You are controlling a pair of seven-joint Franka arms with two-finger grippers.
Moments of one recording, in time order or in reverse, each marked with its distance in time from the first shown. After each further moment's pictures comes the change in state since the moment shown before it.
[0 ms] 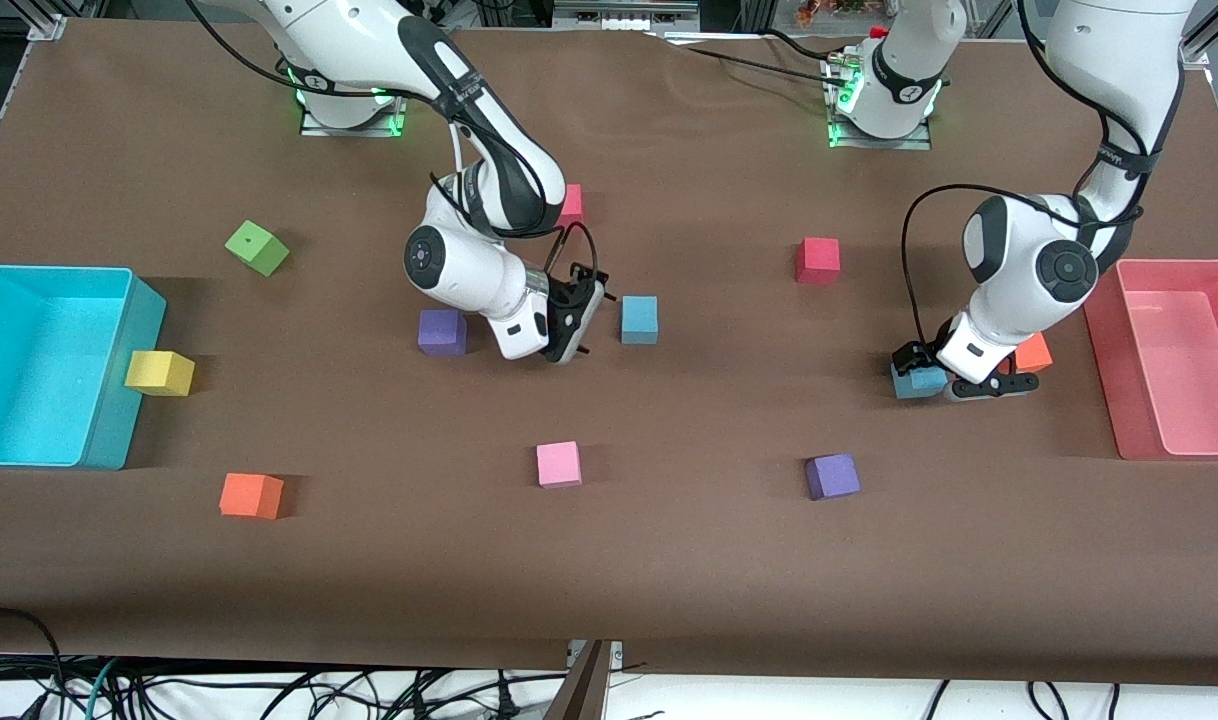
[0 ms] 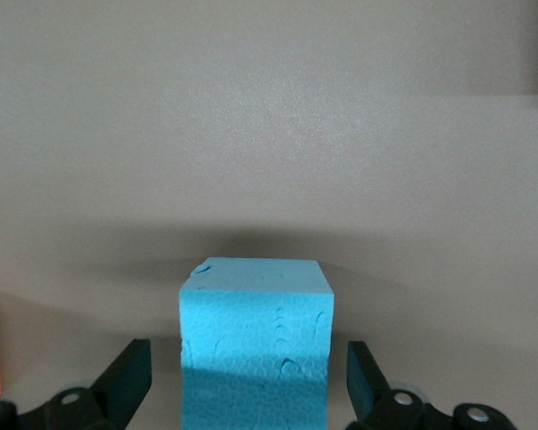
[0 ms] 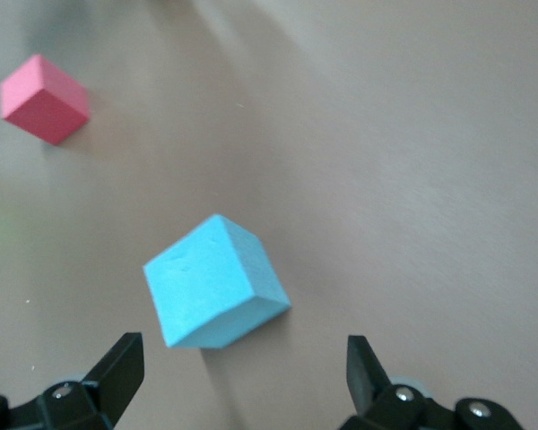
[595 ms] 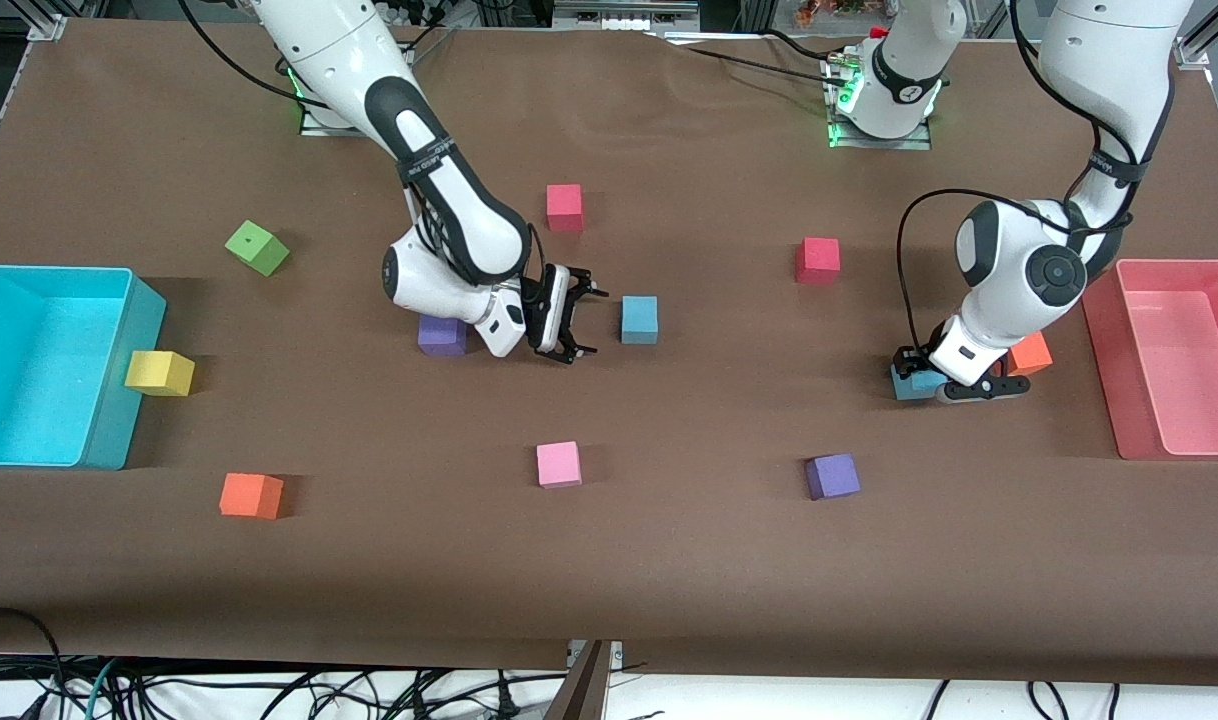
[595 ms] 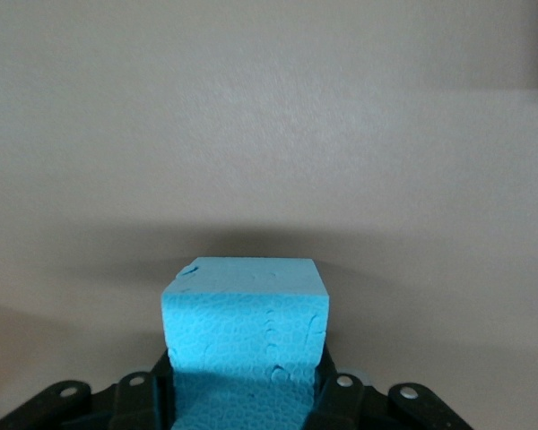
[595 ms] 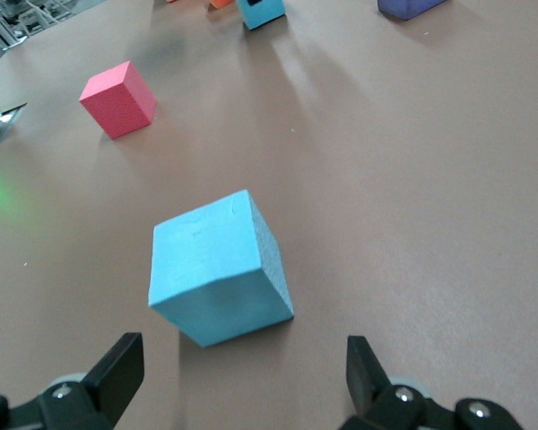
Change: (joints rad) left arm -0.006 0.009 0.006 0.008 0.000 0.015 0.001; right arm -0.061 0.055 0.003 -0.070 0.544 -0.068 -0.797
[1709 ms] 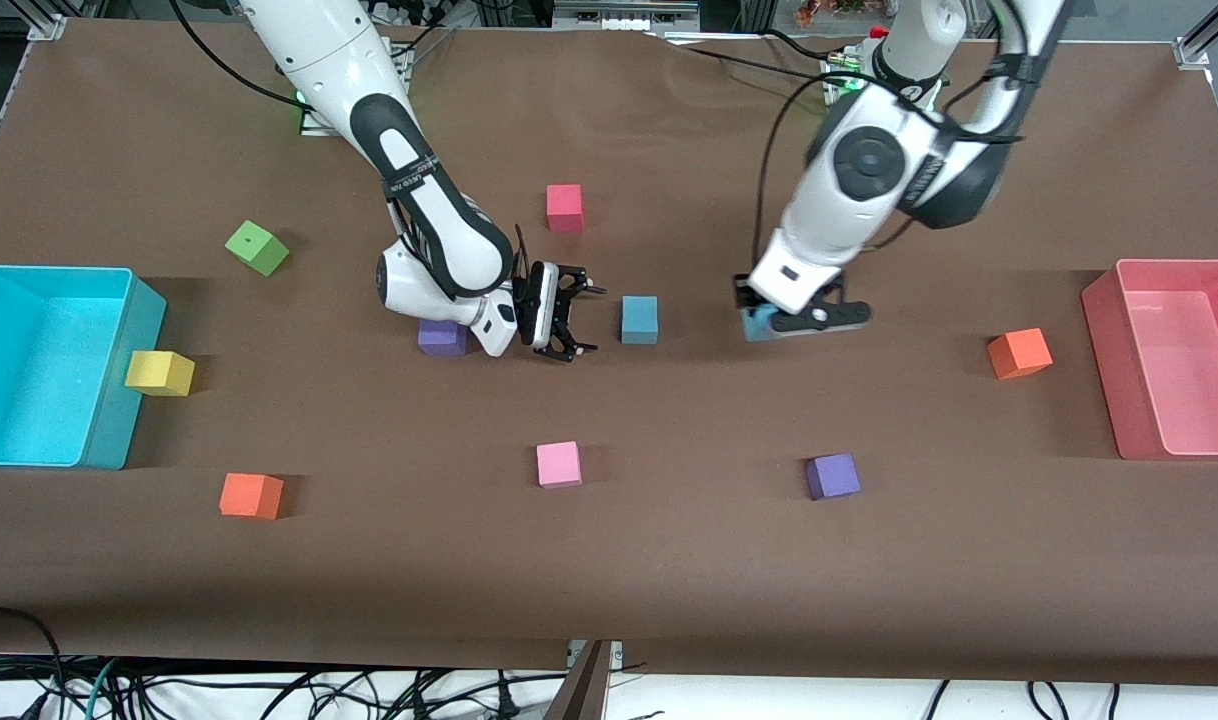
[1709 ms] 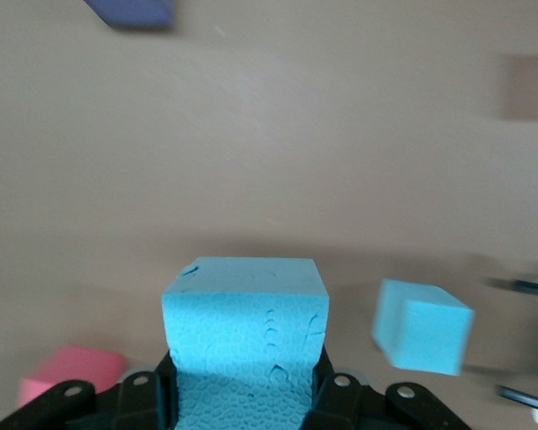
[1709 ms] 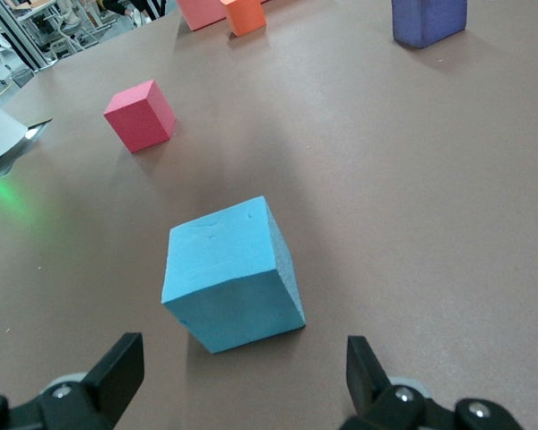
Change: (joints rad) left arm -0.321 -0.138 -0.248 0.260 -0.001 -0.438 -0.630; right arm -0.016 0.011 0.002 -0.015 0.108 -0.056 -0.137
